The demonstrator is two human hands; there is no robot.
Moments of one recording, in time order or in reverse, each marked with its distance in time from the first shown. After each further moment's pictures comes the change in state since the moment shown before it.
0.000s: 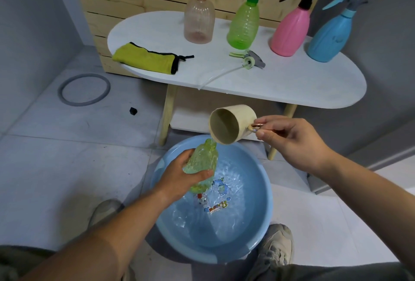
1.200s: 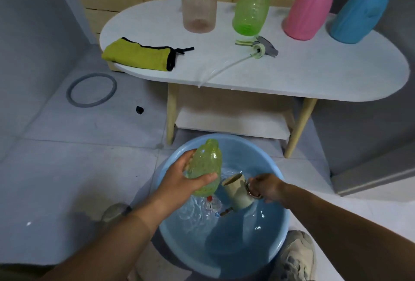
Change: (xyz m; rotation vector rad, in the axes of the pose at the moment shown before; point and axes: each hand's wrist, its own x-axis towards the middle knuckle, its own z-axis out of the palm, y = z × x) left_hand 0.009 0.004 -0.002 0.024 0.041 -0.076; right_hand 0.017 0.167 0.106 -0.041 -0.346 0.799
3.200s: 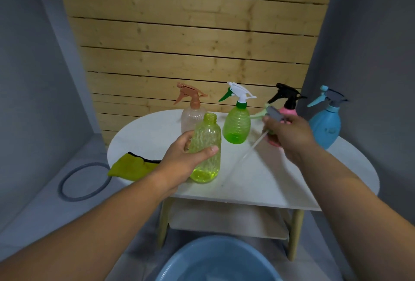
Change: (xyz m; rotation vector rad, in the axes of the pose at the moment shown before) left_hand 0.121 0.244 -0.044 -0.135 0.031 0.372; right_hand -0.061 -0.251 -0.231 0.789 0.628 -0.676
